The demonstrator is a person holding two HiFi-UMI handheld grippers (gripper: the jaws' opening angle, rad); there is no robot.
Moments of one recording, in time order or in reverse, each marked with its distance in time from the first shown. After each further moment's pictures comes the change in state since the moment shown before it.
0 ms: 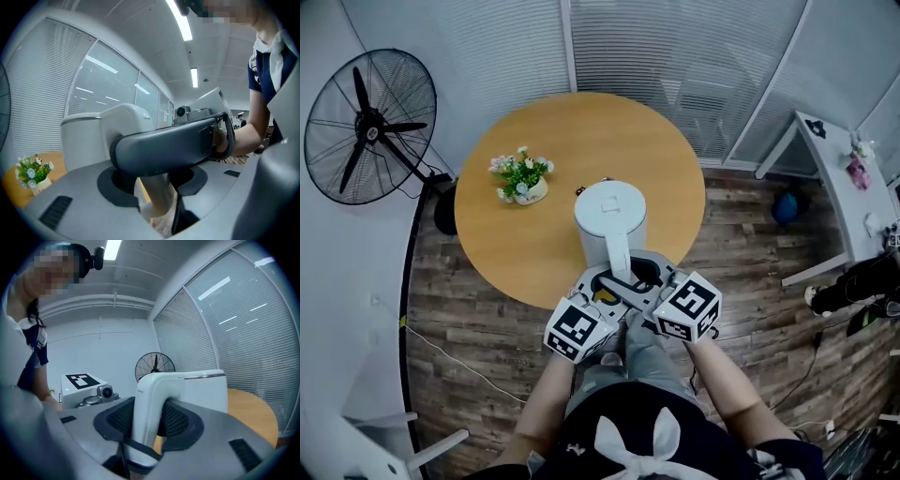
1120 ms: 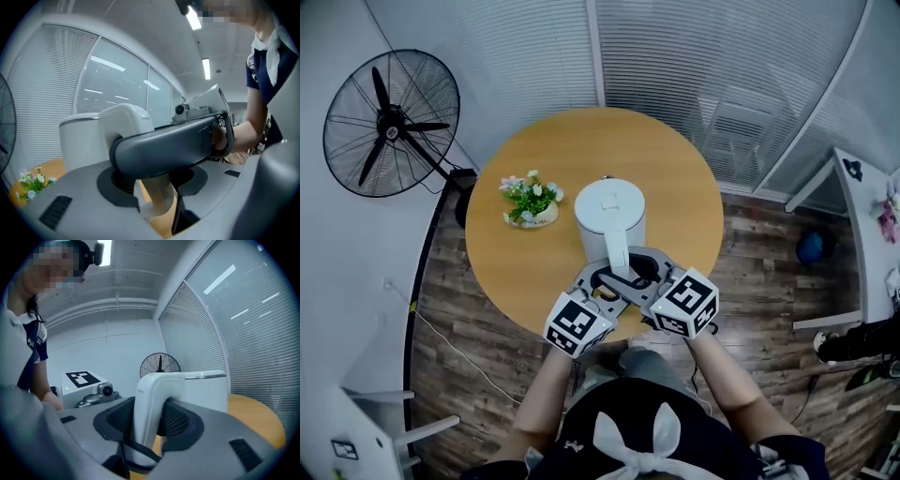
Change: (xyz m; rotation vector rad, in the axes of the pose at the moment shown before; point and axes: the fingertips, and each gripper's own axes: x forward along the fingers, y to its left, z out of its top) left arm 0.088 0.098 0.034 0.004 0.047 0.158; right arm 0.032 -0.116 0.039 -0.025 0.009 0.170
